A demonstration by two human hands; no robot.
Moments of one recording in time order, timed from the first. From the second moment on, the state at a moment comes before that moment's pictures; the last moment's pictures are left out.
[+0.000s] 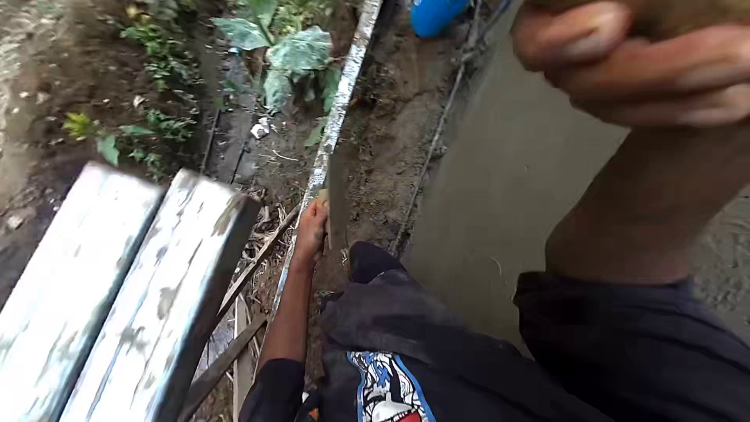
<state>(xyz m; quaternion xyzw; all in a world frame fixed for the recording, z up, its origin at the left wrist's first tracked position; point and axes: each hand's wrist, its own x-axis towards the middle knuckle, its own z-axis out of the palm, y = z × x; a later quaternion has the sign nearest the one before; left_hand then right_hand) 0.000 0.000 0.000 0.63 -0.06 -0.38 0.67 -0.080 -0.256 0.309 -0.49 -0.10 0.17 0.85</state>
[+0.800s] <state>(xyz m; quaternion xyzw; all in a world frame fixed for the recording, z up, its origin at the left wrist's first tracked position) 0.065 -0.020 -0.105 0.62 0.25 -0.42 0.61 -0.135 -0.413 0.001 -0.47 0.48 -0.20 0.71</state>
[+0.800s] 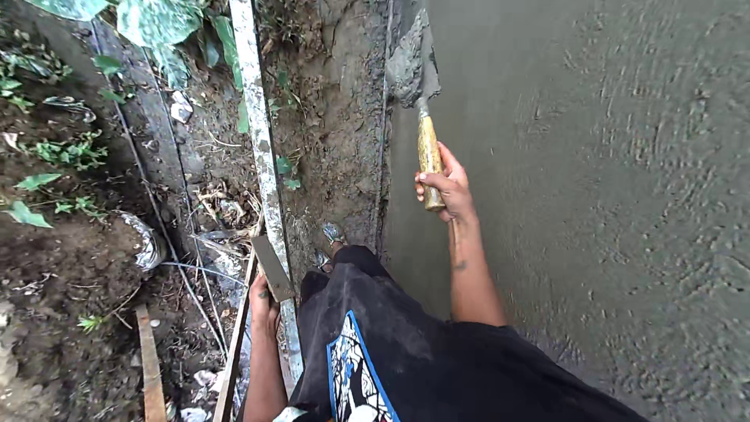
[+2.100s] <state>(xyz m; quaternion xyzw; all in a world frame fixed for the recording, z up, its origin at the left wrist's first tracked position) 0.065 -0.366 -0.125 0.38 0.05 -0.56 0.73 -0.137 -0.268 0.024 -0.67 0.57 -0.02 0.48</state>
